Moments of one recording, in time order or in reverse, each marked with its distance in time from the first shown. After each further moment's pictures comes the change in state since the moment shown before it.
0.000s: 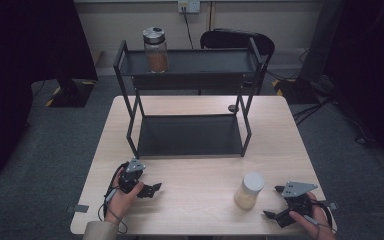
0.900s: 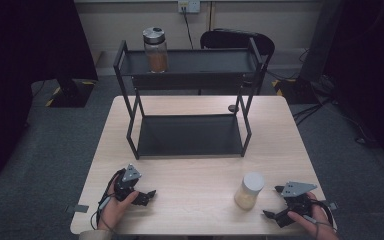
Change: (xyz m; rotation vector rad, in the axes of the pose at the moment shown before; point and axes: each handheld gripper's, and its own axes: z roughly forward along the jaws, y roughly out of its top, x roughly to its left) left arm -0.001 -0.017 -0.004 0.017 0.024 0.087; right arm 0.004 0.001 0.001 0.002 -0.017 0.017
